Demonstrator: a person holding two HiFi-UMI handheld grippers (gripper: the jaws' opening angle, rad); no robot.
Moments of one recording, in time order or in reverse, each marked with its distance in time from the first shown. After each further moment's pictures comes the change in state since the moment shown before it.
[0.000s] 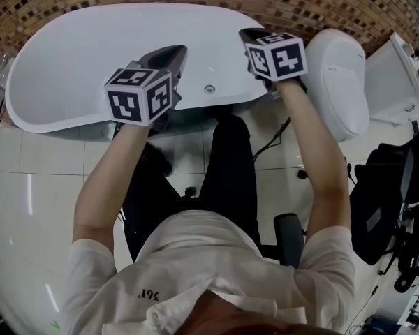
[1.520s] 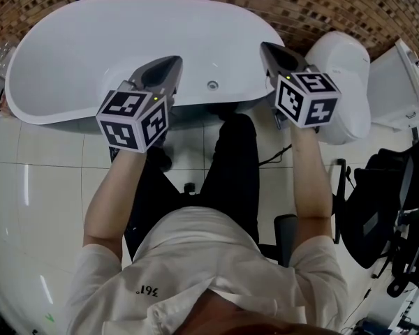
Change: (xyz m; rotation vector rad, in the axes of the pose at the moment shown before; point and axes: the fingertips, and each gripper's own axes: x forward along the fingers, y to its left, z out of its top) left arm -0.045 0.000 -0.012 -0.003 -0.046 0.053; right arm -0.072 0.026 0.004 0.133 -0.236 0.012
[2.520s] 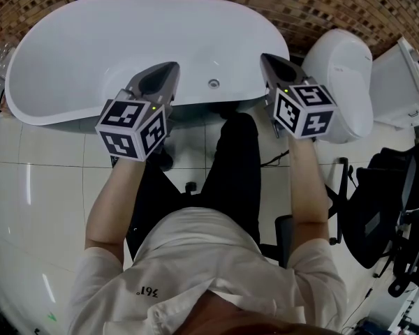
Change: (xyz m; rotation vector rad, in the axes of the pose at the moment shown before) left arm -0.006 0.000 -0.014 0.016 0.012 0.021; right arm -0.005 0.001 -0.034 0.020 0.017 -0.003
